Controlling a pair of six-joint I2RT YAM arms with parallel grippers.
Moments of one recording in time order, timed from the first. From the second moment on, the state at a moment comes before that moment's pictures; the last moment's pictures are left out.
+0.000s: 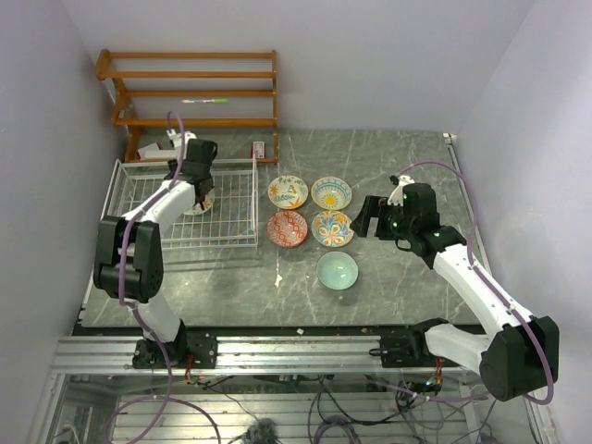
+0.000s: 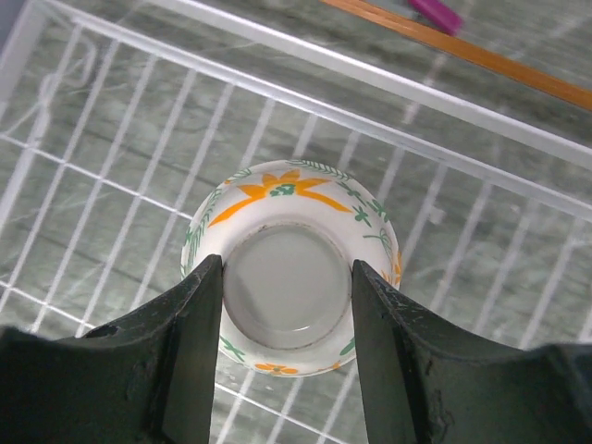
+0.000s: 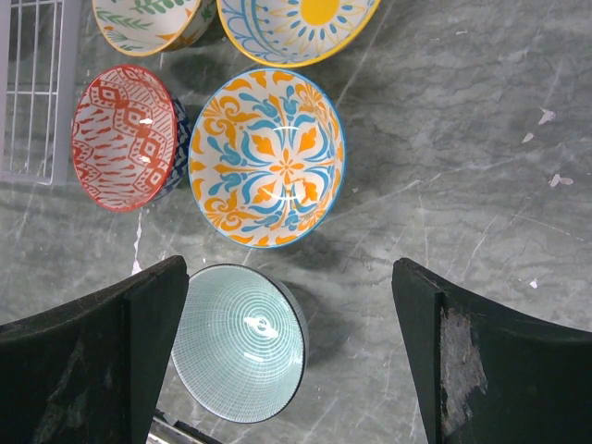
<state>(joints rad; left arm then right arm) -0.22 1.71 1.20 -0.25 -0.56 -0.37 0.28 1.10 0.77 -0.34 -0.20 0.34</state>
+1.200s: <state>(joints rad) 0.21 1.69 1.11 0.00 -0.32 -0.43 0.28 1.12 0.77 -0.36 -0.22 0.40</state>
